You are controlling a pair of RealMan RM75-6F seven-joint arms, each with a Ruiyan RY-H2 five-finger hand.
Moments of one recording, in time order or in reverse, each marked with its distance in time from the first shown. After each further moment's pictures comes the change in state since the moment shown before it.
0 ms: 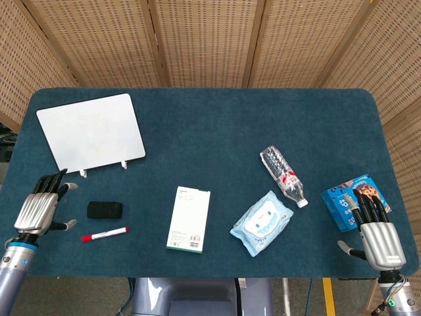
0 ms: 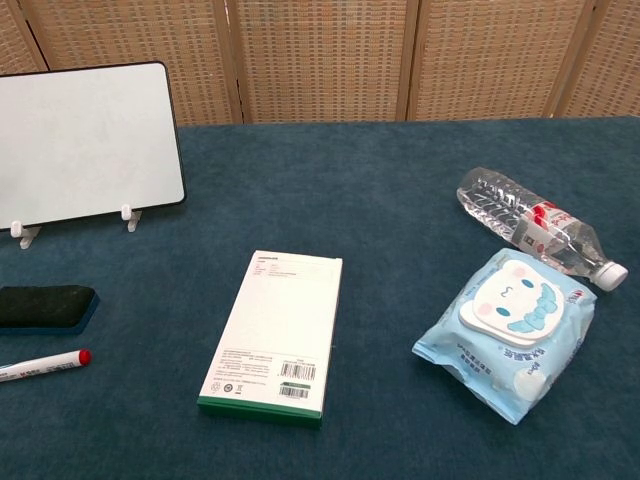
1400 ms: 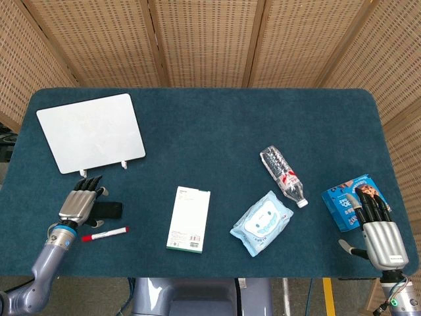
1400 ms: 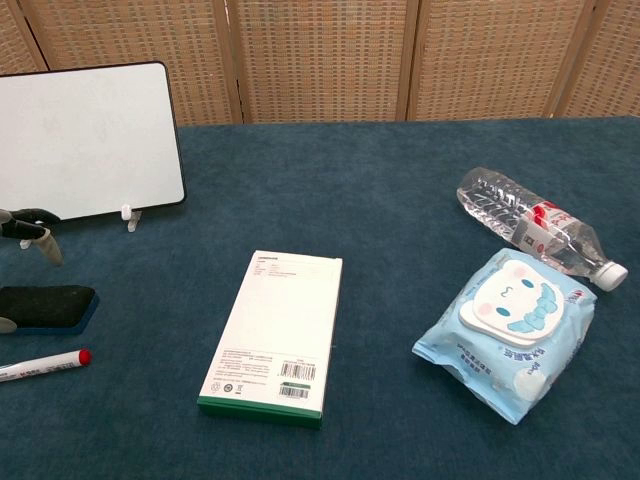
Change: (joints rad) left arm -0.209 -0.199 0.011 0.114 -0.313 -0.178 0.251; right arm -0.002 0.009 0.008 0.004 0.003 0.011 0.042
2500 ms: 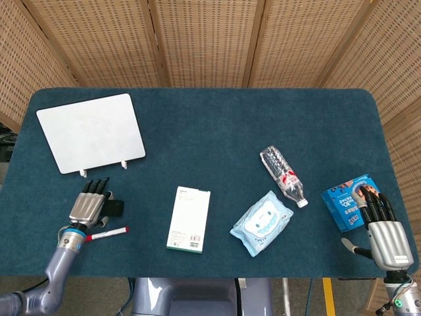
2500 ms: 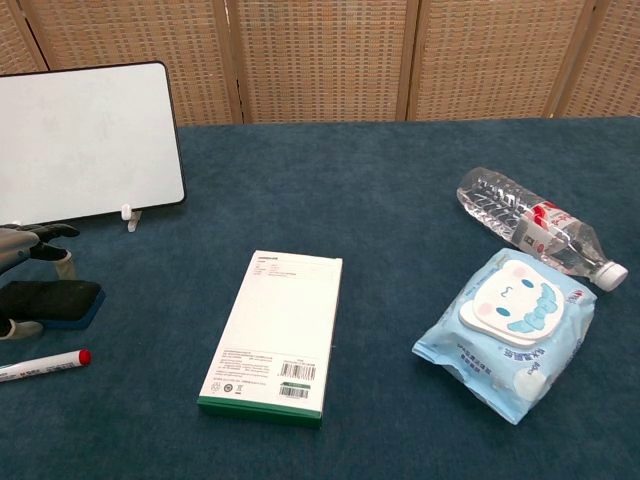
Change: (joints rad) left arm -0.006 -0.142 0.052 0.133 0.058 0.081 0.044; right arm -0.006 0.006 0.005 0.005 -0.011 0.022 0.035
